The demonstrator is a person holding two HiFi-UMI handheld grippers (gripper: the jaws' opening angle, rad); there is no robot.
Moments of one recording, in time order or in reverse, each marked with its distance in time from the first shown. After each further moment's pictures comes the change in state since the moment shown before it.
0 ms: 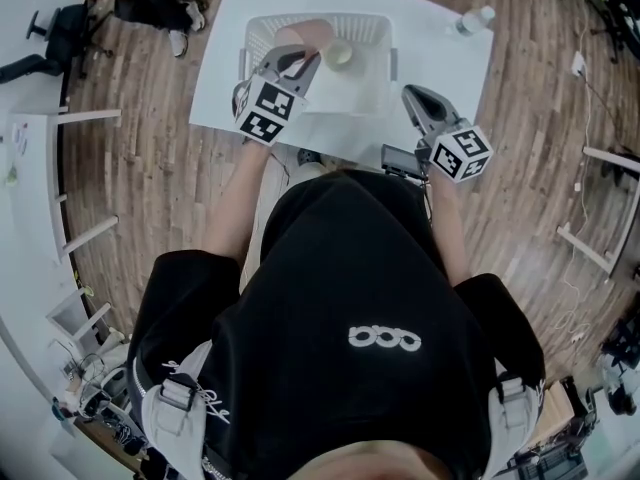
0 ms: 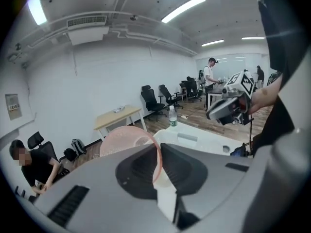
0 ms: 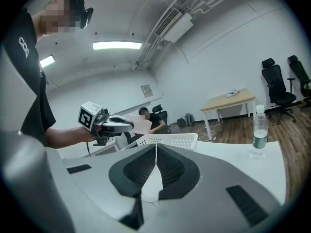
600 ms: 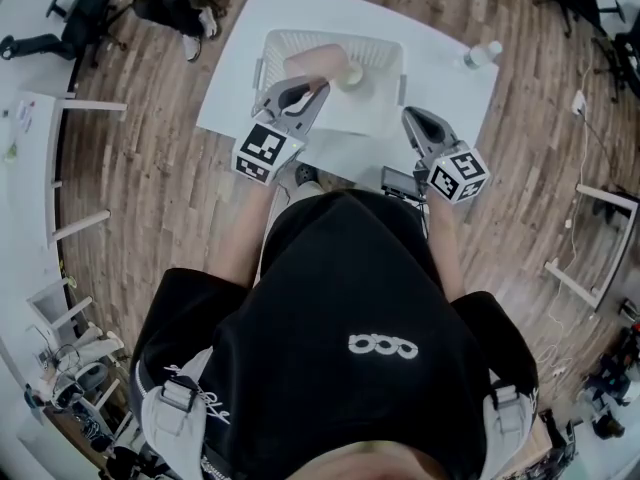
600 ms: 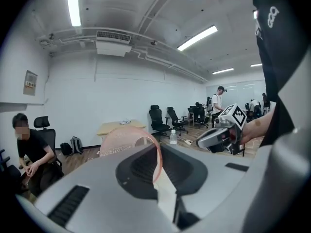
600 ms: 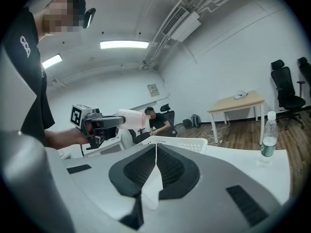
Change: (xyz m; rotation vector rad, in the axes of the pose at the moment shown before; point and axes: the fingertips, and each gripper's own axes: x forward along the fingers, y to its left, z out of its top) left arm -0.060 -0.014 0.031 -0.197 -0.282 0.050; right arm 0.010 0.019 0.013 -0.051 0.007 0.068
